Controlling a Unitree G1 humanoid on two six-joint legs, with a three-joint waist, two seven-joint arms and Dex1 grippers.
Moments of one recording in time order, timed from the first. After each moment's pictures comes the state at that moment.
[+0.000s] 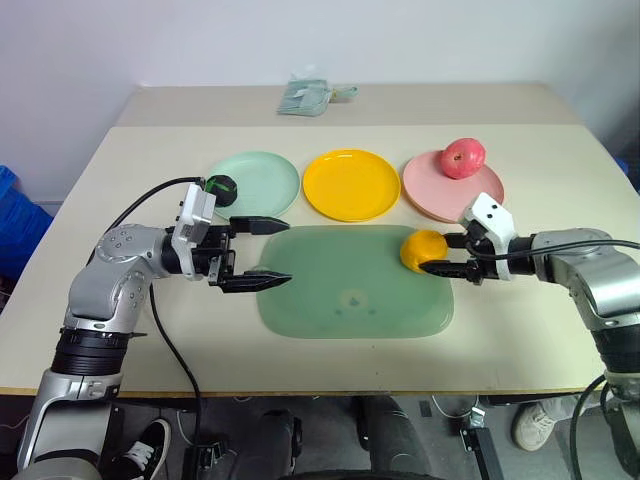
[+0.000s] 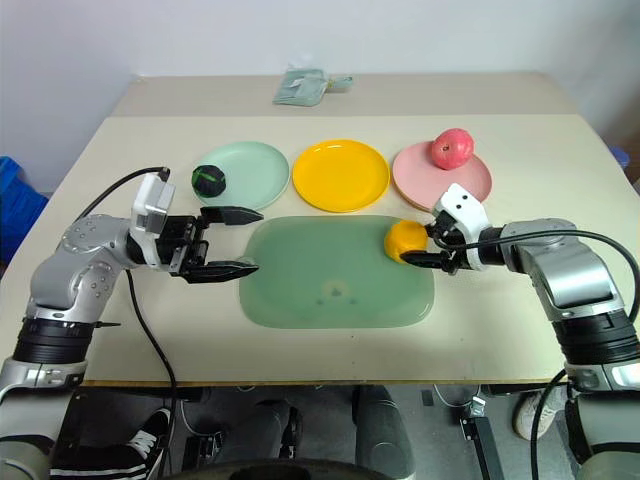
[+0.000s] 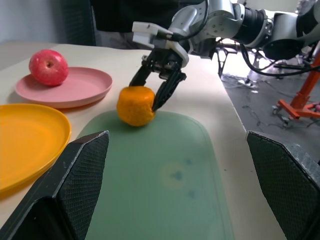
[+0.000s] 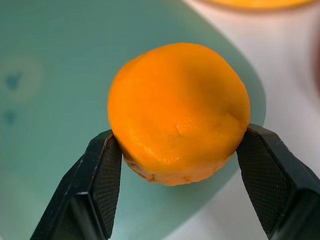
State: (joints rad) left arm -0.47 0.64 0.02 -0.01 -0.62 0.33 -1.37; right arm -0.49 -0.88 0.06 0.00 0.34 0.72 1.02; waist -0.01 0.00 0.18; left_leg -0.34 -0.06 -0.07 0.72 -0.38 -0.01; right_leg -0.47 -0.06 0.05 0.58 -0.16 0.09
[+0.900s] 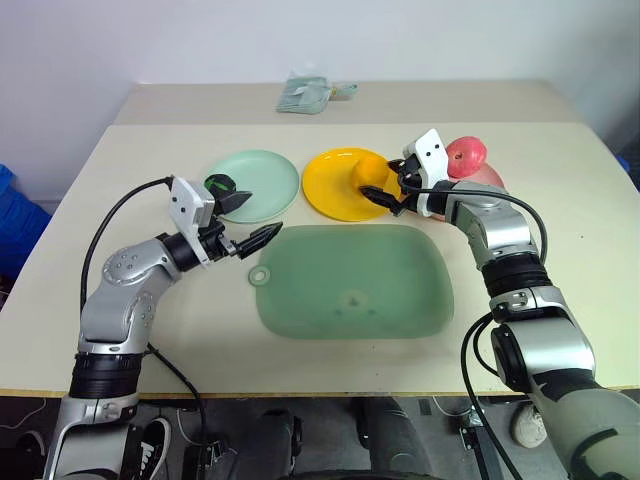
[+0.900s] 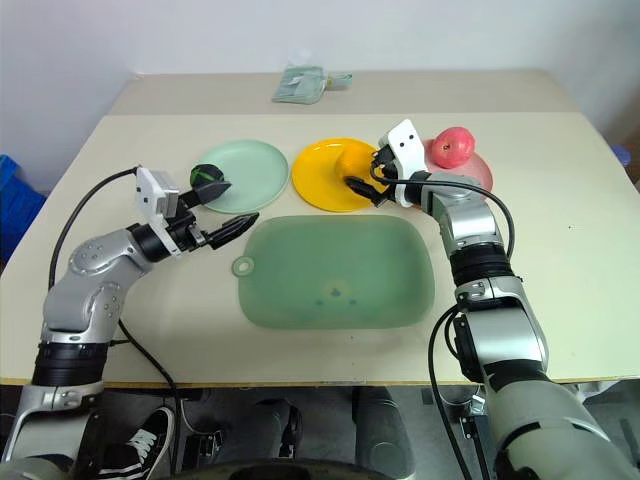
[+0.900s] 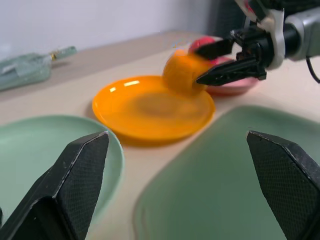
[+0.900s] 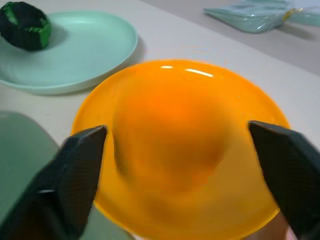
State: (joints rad) left arm -0.33 0.52 0.14 -0.11 -0.49 0.34 -0.82; right arm -0.93 -0.42 0.04 0.67 0.16 0.26 0.78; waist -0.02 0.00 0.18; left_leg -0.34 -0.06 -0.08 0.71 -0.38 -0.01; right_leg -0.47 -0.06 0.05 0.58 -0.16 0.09
